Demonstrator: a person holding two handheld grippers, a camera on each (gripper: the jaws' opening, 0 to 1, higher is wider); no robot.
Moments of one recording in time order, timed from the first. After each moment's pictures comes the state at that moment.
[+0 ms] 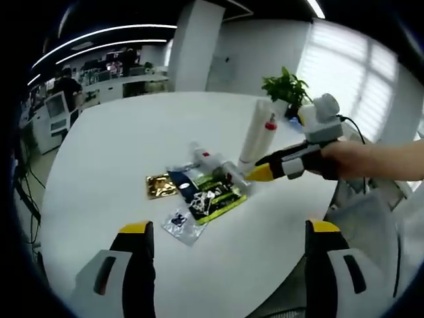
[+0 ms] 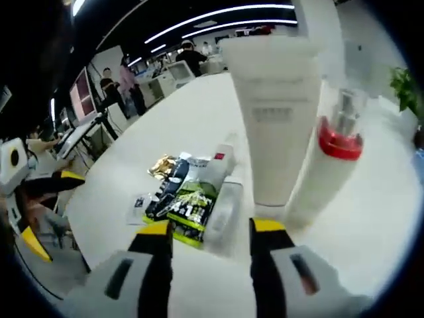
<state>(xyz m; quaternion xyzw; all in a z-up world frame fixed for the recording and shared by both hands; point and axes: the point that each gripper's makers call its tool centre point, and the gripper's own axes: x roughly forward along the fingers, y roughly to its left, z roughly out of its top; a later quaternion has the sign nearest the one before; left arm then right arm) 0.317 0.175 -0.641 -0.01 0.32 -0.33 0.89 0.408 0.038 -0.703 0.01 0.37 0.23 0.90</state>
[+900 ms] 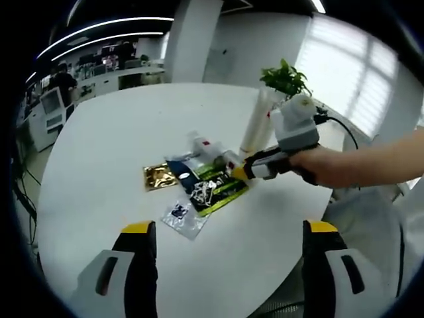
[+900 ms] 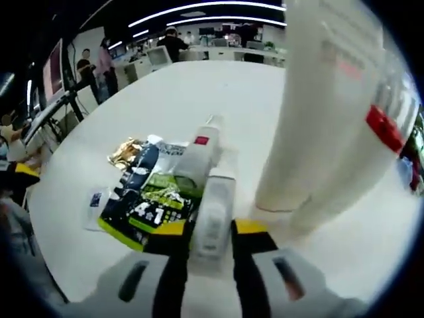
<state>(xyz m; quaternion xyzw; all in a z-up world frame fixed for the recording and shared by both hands) 0.320 0.180 -0.658 -0.01 0.35 -0.34 0.88 0.431 0.034 -0.746 -0.06 0.40 0.15 0.90</state>
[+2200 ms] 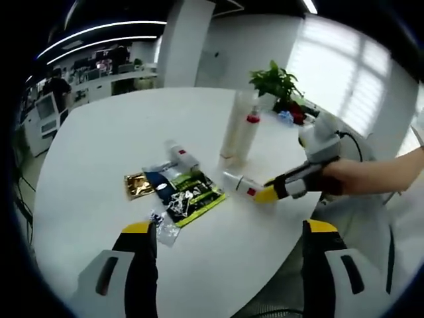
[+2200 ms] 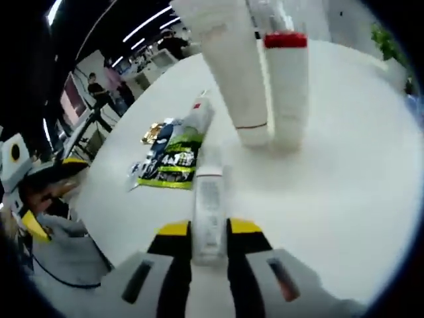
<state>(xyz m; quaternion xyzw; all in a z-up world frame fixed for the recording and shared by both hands) 0.301 0.142 -0.641 -0.01 0.33 -0.36 0.87 0.335 0.005 -0.728 0.12 0.43 0.23 0.87</state>
